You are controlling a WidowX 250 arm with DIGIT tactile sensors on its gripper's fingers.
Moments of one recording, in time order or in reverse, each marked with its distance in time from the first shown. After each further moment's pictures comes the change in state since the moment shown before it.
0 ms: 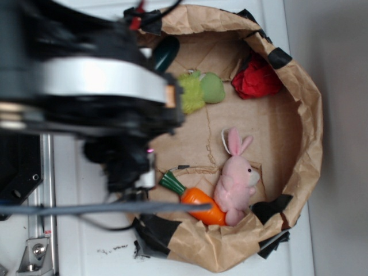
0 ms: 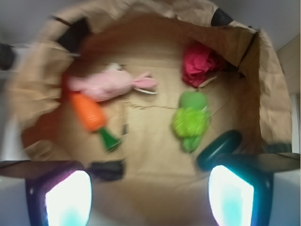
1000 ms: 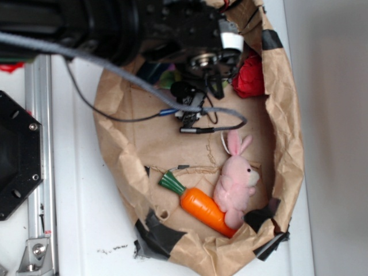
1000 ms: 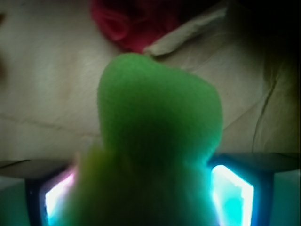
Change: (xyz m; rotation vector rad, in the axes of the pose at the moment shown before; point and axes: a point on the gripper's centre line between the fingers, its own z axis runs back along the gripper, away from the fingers) arm 0.011 0.072 -0.144 0.038 0.160 -0.036
